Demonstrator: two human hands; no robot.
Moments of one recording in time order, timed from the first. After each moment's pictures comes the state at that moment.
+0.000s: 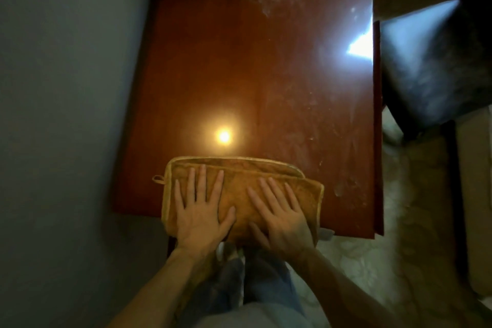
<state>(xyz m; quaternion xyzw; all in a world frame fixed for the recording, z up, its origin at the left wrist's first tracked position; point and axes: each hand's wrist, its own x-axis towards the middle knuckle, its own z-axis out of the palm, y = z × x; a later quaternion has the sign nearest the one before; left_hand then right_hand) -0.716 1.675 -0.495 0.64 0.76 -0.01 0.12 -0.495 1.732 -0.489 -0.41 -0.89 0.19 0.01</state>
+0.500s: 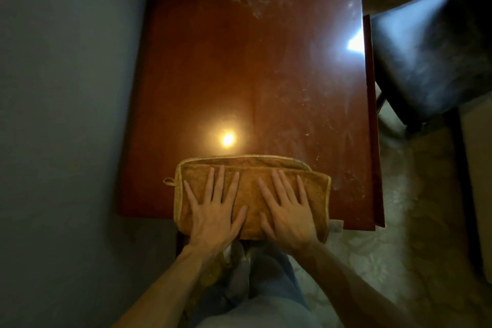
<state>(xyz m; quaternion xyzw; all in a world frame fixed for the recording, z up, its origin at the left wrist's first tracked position) -0.701 1.681 -0.496 0.68 0.72 -0.02 0.13 -0.491 1.738 -0.486 -0.47 -0.87 0.15 -0.05</state>
